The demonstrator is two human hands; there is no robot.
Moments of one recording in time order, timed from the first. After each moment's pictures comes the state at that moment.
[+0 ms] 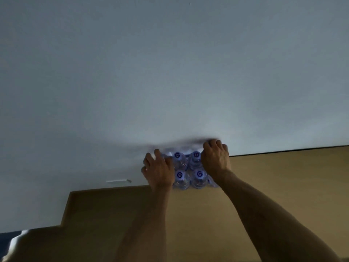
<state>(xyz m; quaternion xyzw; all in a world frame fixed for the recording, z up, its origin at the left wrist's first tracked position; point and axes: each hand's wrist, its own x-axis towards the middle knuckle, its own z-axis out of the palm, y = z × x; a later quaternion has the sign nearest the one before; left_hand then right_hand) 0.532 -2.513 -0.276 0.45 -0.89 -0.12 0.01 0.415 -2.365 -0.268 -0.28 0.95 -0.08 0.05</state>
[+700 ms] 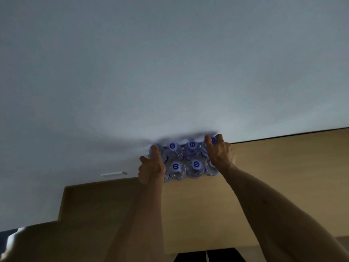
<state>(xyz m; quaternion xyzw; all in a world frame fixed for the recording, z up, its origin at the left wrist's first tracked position) 0.530 -2.519 -0.294 0.63 -0.70 -0.34 -0.06 0.407 -2.345 -0.297 0.00 0.95 -0.24 0.19</state>
